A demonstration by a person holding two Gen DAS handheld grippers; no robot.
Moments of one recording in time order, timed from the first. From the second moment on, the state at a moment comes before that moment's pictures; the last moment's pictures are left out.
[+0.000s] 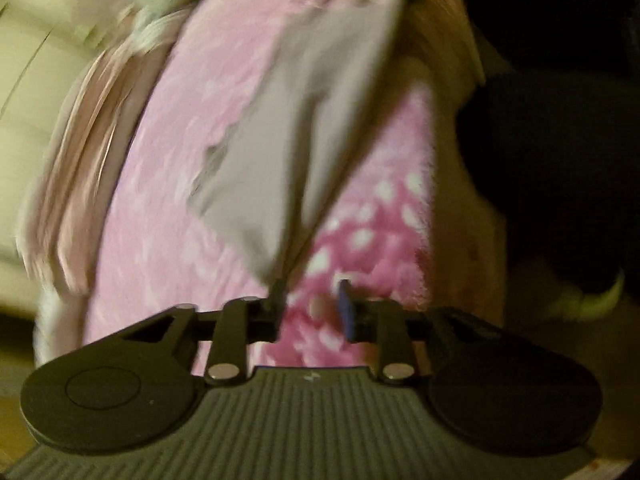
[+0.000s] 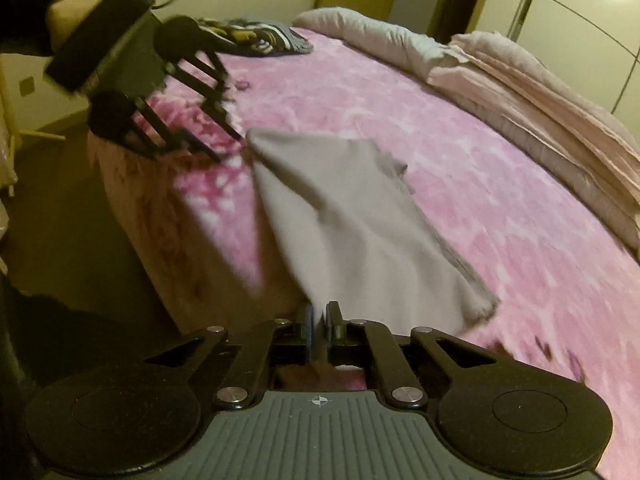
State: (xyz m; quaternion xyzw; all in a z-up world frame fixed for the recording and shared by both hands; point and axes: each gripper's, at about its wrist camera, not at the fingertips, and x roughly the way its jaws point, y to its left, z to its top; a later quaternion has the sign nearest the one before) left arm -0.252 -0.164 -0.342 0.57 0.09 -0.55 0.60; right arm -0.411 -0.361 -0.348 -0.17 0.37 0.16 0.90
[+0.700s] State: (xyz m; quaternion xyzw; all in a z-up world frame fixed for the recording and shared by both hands) left arm -0.075 -0.278 -0.323 0.25 0.33 -0.59 0.69; right arm -0.365 -0.446 -0.334 0.06 0.35 -0.05 0.93
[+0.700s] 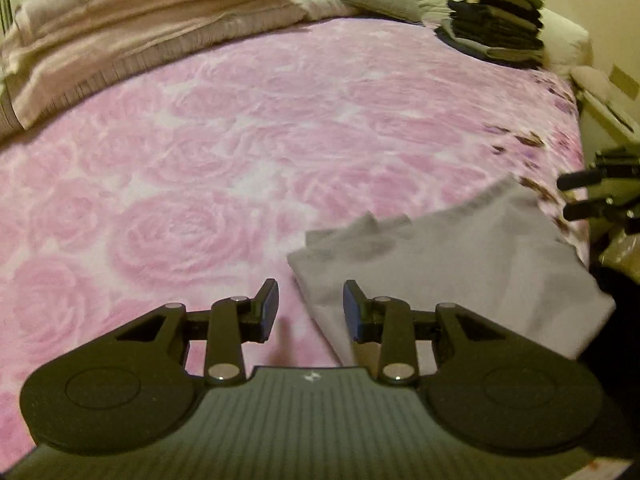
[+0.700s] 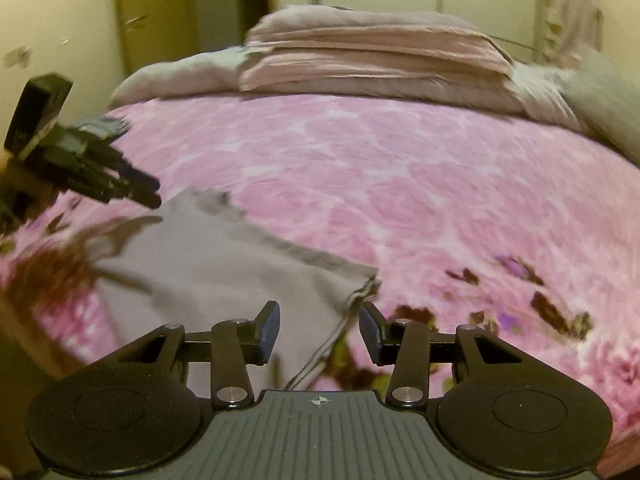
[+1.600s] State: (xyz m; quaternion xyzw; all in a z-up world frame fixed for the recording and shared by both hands) left arm -0.068 -0.304 -0.329 0.25 0.26 -0.64 0.67; right arm -0.344 -0.475 -0.350 0.08 0.28 -0.09 0.95
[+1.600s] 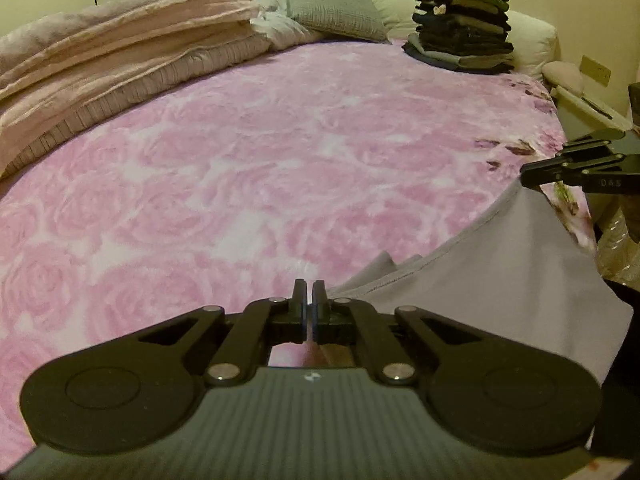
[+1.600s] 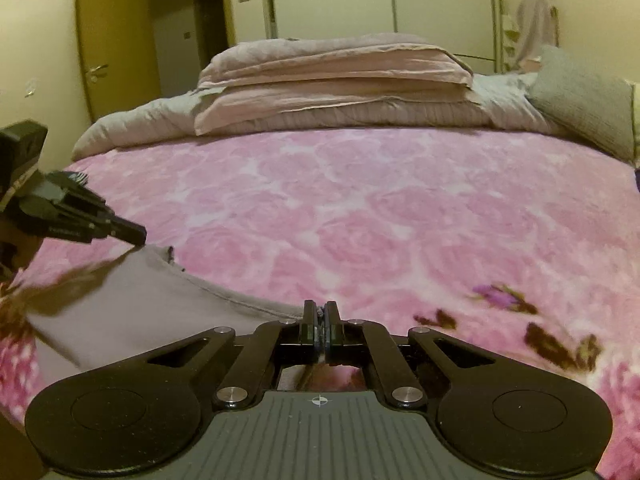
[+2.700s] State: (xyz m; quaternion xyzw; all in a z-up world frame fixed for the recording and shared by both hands) left arm -0.046 -0.305 -0.335 0.19 0.36 -0.64 0.65; right arm -0.339 -0.482 -0.371 0.11 0.30 -0.10 0.94
